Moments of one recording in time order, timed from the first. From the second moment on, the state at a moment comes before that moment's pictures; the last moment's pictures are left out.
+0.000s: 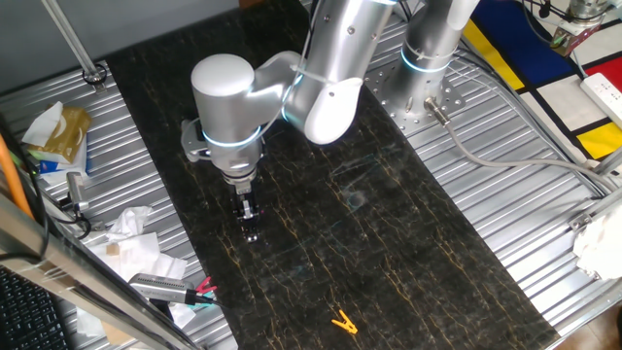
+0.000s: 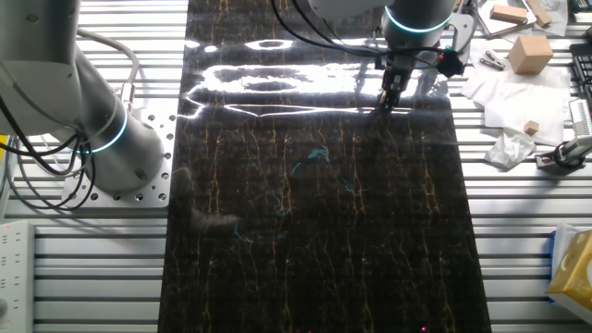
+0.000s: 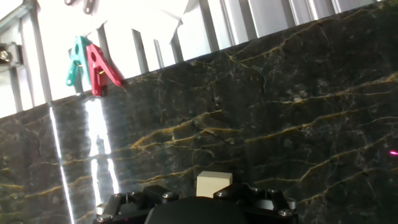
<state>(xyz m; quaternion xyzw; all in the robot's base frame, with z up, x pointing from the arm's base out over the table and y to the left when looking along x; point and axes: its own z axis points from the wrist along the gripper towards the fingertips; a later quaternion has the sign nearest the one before) 0.569 0.159 0.031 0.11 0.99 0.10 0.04</state>
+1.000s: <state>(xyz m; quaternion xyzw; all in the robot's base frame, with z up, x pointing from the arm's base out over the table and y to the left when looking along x) 0.568 0.159 0.031 -0.03 1.00 0.06 0.04</state>
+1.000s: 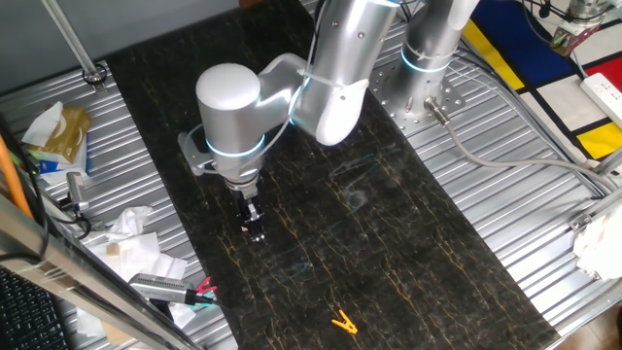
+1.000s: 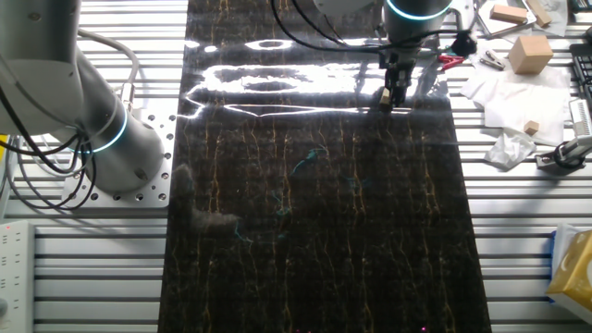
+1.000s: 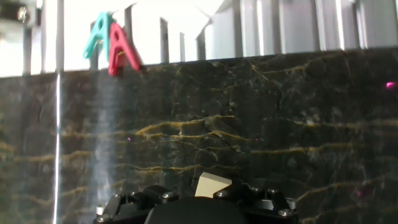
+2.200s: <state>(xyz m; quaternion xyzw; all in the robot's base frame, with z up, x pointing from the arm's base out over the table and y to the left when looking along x) 0.568 0.158 0.031 0.01 1.00 0.08 0.01</state>
